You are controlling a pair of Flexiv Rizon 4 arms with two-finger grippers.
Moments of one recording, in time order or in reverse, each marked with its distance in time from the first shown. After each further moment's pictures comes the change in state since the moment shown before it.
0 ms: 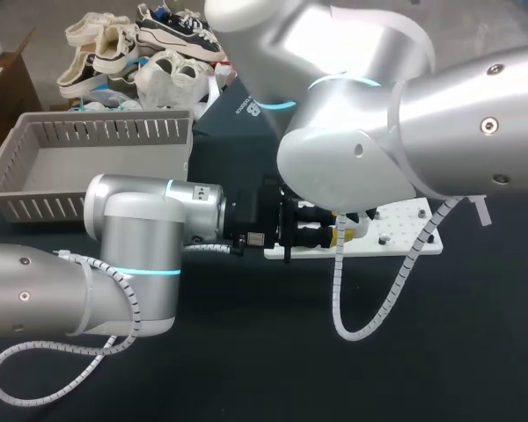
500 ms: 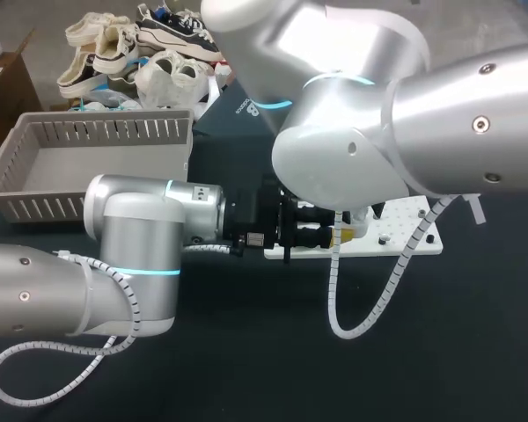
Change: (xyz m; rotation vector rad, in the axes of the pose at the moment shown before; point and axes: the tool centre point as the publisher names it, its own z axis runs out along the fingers) left arm 0.001 0.000 0.000 0.000 0.000 0.000; right arm -0.001 0.001 -0.001 0.005 0.006 0.008
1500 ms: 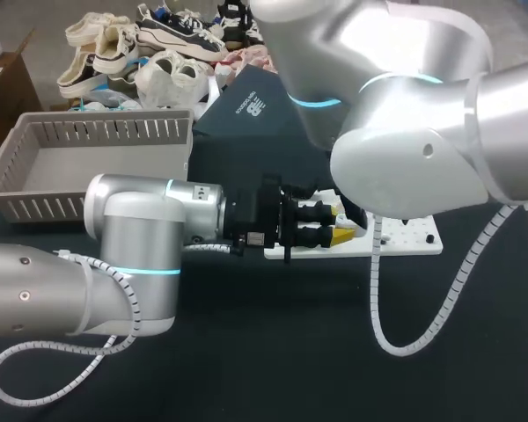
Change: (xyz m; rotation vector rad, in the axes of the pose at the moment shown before) left arm -0.001 0.000 0.000 0.001 -0.001 0.000; right arm 0.017 -0.030 0.001 -0.069 -0.001 0.038
